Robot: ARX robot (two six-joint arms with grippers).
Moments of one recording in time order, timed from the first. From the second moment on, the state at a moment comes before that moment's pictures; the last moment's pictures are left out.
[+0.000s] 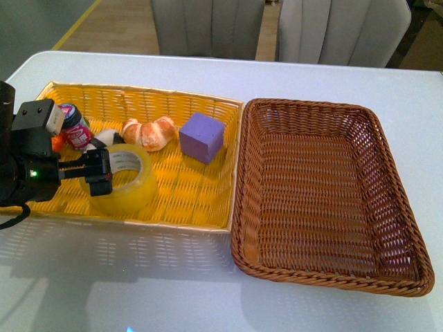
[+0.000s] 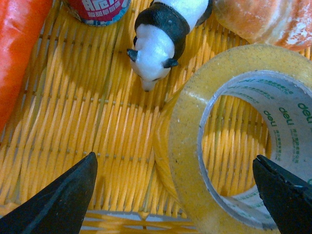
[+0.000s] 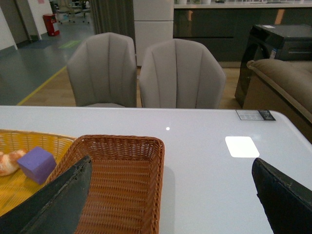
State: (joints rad) left arm -0.06 2.27 0.87 0.56 0.10 -0.17; right arm 0.00 0.01 0.02 0.00 0.00 0.00
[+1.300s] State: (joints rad) left arm -0.22 1.94 0.81 0.45 0.03 -0.17; right arm 0.00 0.01 0.02 0.00 0.00 0.00
